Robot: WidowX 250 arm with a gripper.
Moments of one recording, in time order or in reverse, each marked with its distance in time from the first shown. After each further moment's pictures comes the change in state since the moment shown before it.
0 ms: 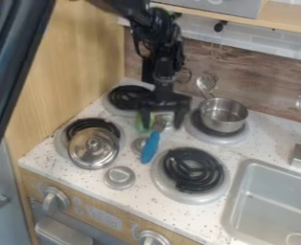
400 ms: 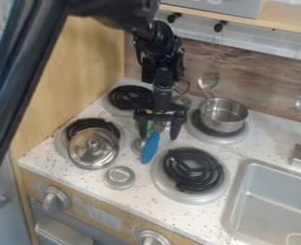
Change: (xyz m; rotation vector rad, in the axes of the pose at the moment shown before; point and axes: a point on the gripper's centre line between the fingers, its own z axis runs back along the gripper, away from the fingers) arm -0.005 0.006 -0.026 0.057 0.070 -0.004
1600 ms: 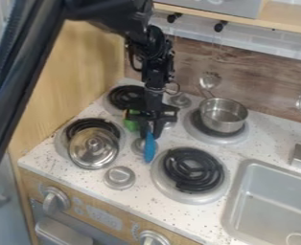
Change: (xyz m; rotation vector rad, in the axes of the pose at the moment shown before) arm 0.002 0.000 0.002 -0.036 -0.027 0.024
